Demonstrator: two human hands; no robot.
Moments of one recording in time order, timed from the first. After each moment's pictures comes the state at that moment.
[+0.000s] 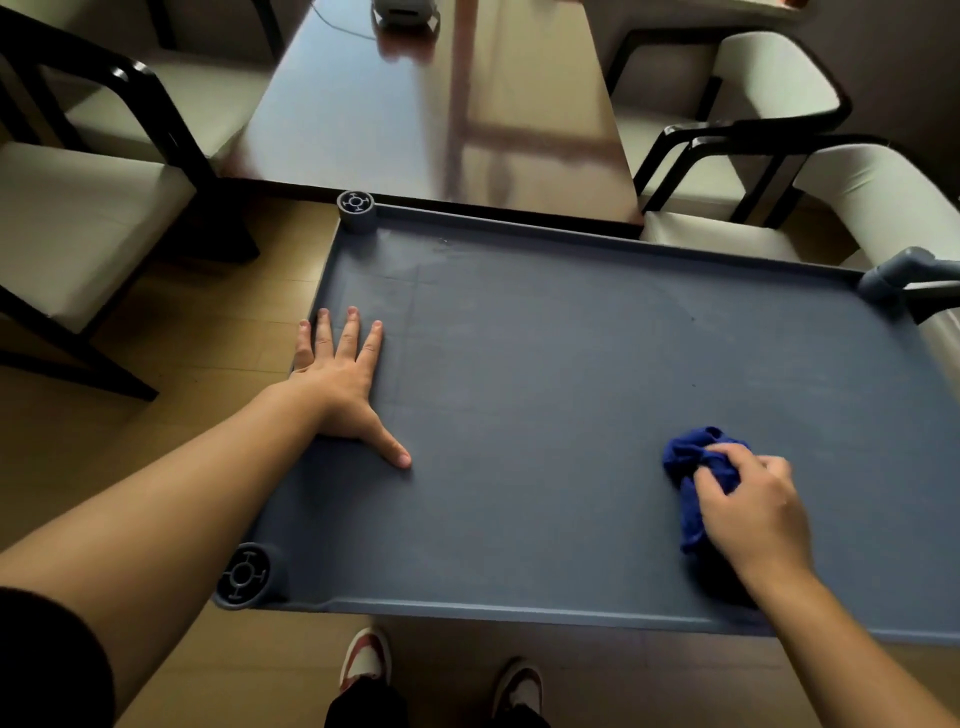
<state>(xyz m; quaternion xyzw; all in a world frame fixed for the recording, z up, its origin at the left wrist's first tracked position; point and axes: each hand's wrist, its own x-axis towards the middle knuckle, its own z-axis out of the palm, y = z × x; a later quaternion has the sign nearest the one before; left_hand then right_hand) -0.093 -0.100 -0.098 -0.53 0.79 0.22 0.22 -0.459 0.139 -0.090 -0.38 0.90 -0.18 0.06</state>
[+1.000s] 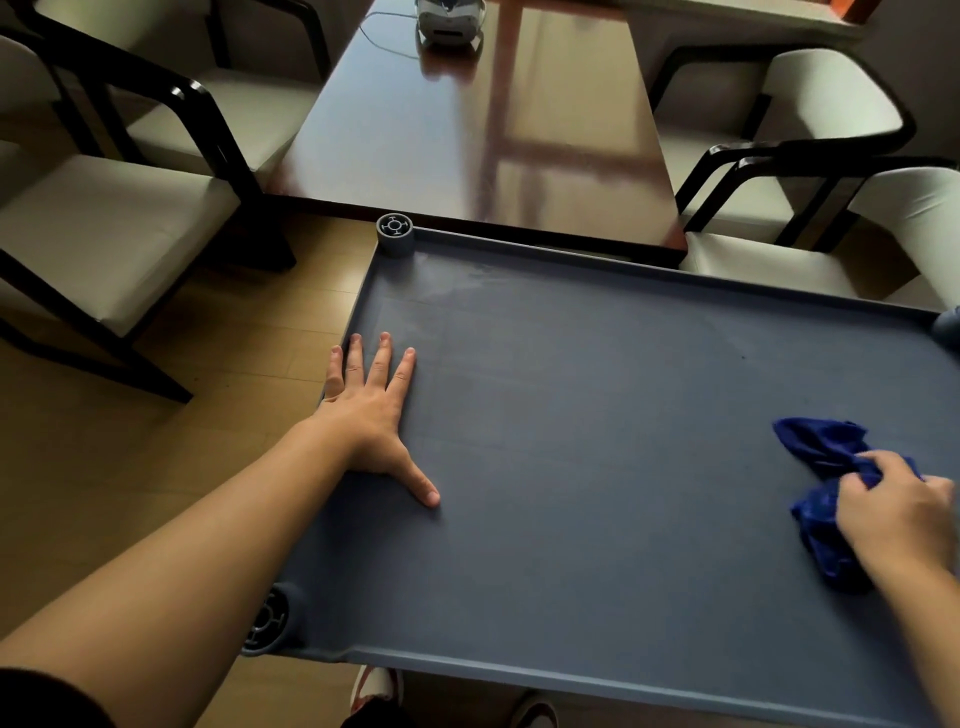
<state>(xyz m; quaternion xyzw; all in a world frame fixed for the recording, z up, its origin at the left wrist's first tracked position) -0.094 -0.100 -0.102 -0.53 0.79 0.21 0.20 -0.572 0.098 -0.097 -0.26 0.96 -0.11 0.01</state>
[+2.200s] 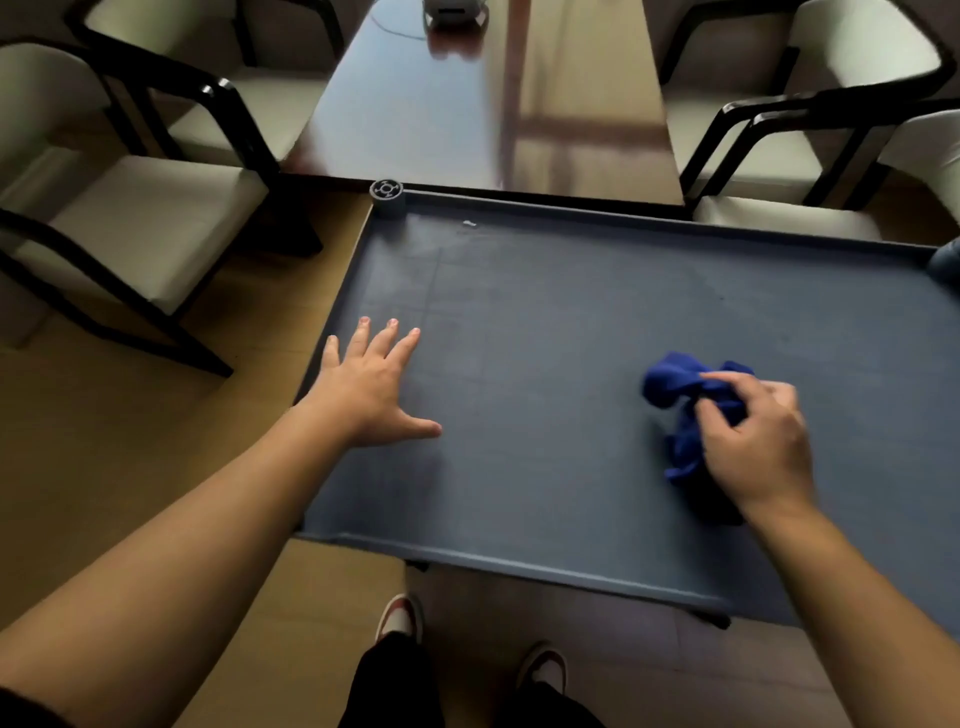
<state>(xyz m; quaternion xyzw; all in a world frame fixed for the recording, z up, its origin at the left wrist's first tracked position) -0.109 -0.026 -0.083 -0.57 0.80 0.11 0.13 -0.474 0.114 -0.074 -0.46 0.83 -0.30 0.08</state>
